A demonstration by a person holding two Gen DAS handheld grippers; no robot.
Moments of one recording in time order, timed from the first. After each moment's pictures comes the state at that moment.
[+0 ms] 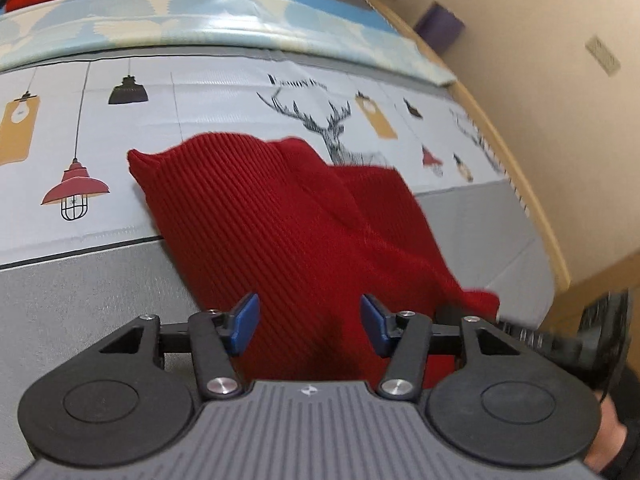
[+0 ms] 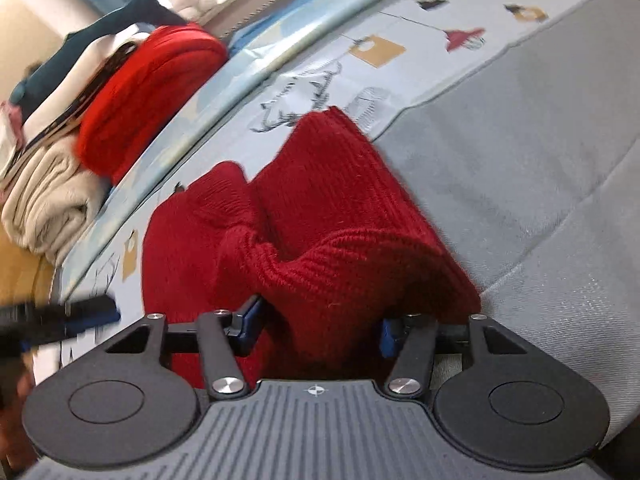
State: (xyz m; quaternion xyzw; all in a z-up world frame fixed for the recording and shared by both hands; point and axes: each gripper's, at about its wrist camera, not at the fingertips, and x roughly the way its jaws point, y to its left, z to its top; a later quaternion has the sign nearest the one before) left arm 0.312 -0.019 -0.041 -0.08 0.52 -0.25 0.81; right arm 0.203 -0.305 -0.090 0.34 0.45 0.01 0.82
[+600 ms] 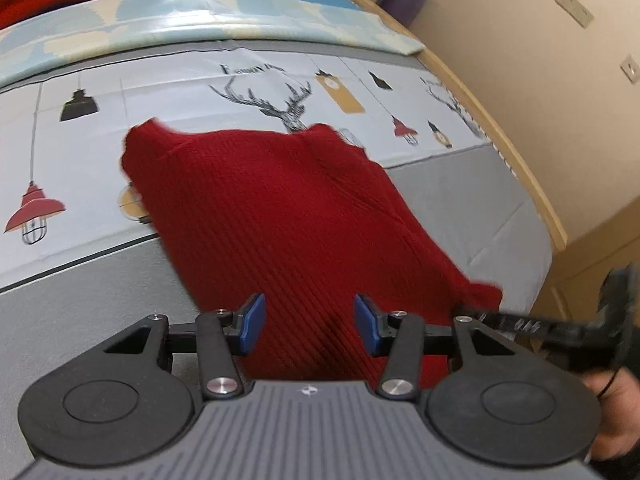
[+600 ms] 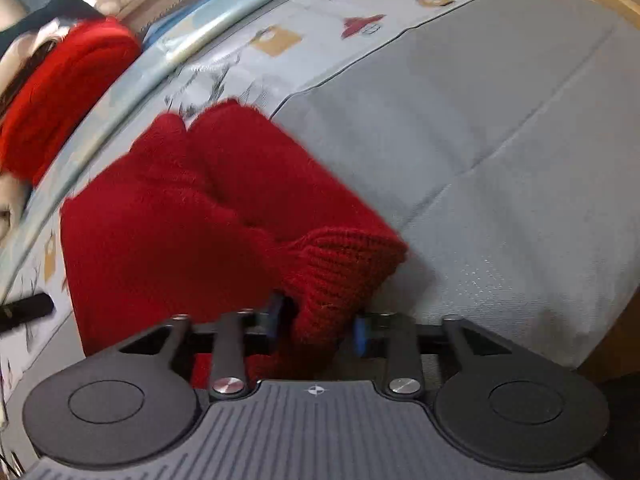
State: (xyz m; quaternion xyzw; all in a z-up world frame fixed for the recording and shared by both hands) left arm 0.307 -0.059 -0.046 -0.04 0.51 -0.30 0.80; right arm 0.176 -0.328 -0.086 0.29 0.50 -0.10 0.81
